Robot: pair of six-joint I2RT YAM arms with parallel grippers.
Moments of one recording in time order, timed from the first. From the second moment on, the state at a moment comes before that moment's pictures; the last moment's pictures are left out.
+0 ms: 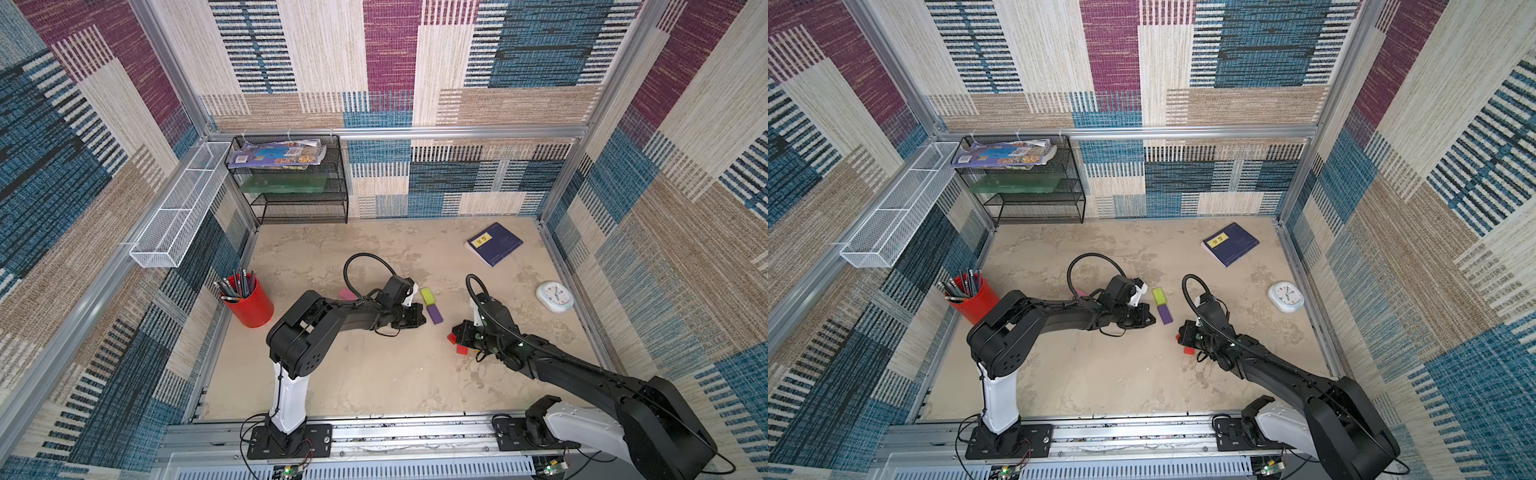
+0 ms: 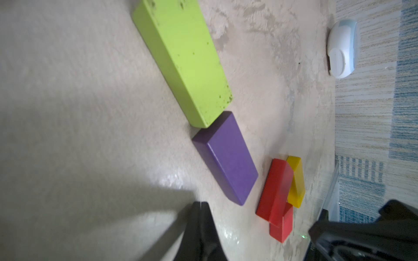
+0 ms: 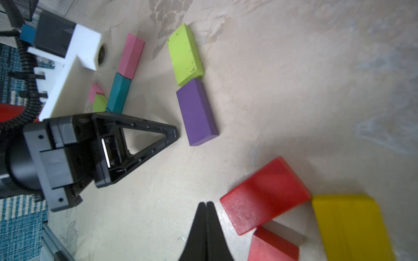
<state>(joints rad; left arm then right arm) -0.71 1.98 1.08 0.05 0.39 -0.68 0.52 1.16 0.41 -0.01 -0.16 0.77</state>
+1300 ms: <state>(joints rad) -0.71 2.04 1.18 0.01 0.35 -0.68 0.51 1.50 0.40 0.35 -0.17 0.85</state>
